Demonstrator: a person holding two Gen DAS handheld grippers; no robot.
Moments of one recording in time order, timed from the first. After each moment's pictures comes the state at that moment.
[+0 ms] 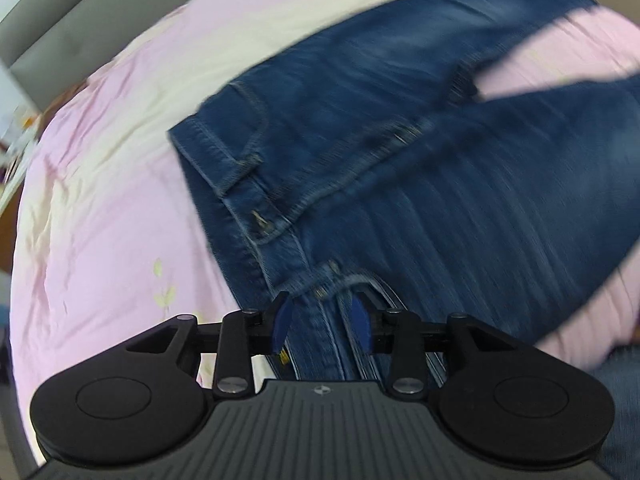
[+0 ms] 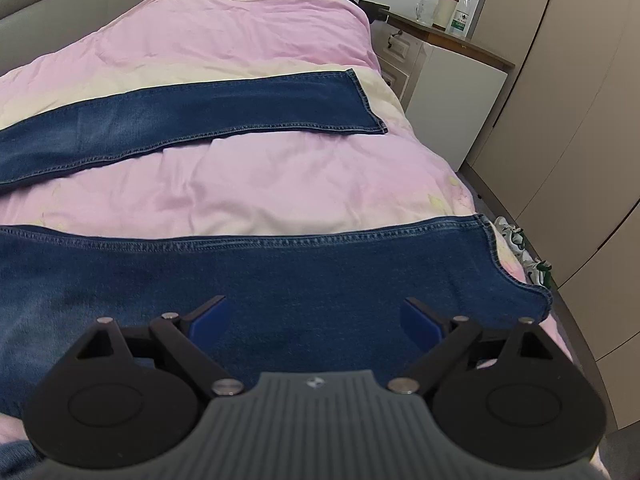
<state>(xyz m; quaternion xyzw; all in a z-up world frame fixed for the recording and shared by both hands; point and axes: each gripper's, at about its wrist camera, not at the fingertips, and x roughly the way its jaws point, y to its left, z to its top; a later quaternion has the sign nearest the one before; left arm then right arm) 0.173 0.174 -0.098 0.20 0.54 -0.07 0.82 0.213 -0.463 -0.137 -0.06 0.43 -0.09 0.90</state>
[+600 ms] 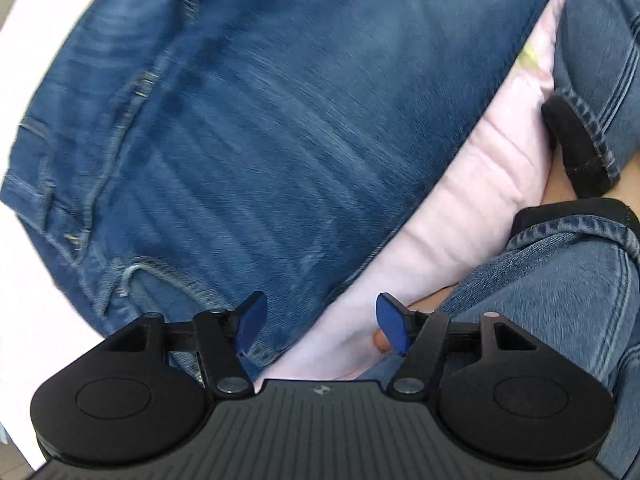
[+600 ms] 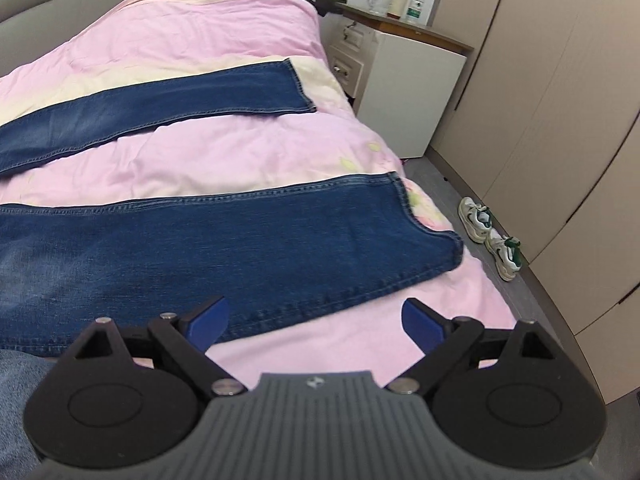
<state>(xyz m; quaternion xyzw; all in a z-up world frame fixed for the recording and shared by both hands) 0.142 0.059 -0.162 0.31 0.64 -0.24 0.66 0.135 -0.536 -0.118 -0.04 0.42 -0.13 0.89</state>
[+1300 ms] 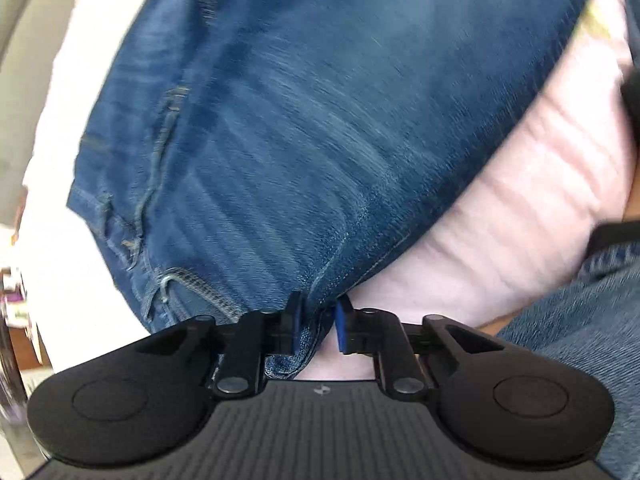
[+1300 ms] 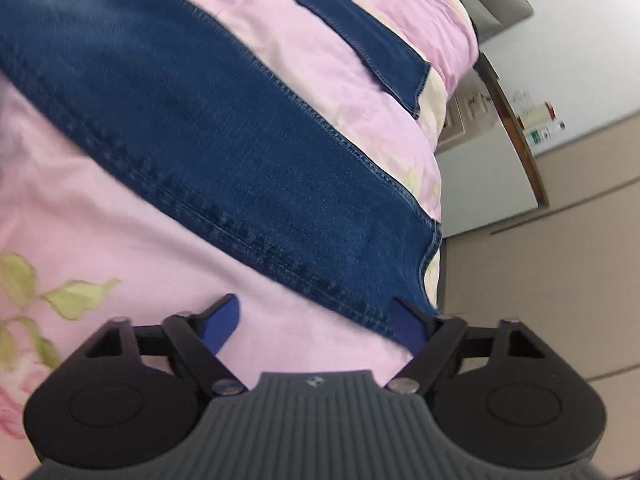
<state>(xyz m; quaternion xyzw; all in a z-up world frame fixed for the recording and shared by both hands) 0.091 0.026 -0.184 0.40 0.58 -0.10 0.71 0.156 -0.537 -0.204 -0.42 0.45 0.02 0.79</state>
